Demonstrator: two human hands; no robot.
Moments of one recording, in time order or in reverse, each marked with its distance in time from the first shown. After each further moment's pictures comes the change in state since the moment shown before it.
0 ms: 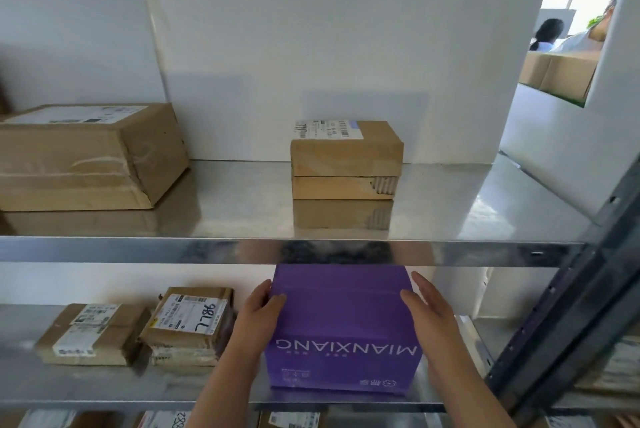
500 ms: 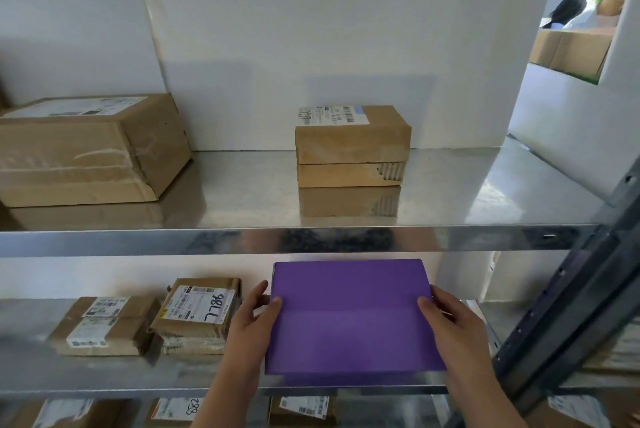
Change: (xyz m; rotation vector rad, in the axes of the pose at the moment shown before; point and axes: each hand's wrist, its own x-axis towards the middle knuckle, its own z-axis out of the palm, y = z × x) left_hand -0.011 -0.030 -0.019 -0.170 0.072 0.026; right_hand -0.016 0.022 -0.010 -0.003 0.165 -0.032
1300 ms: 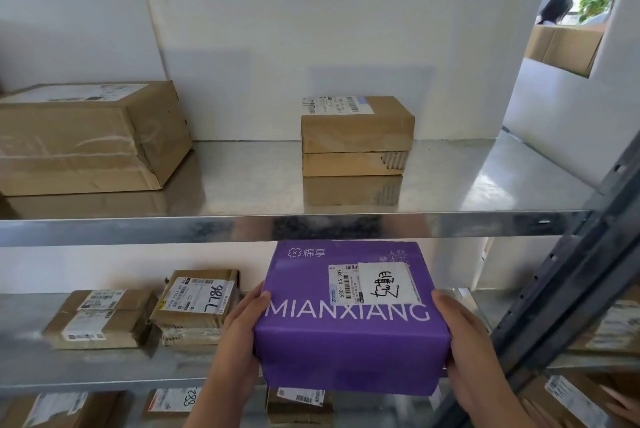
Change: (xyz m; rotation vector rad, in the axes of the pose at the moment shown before) left_hand -0.024 0.006 -0.016 -0.294 -0.126 -0.126; right_hand -0.022 0.014 -0.014 0.264 -0.111 0.114
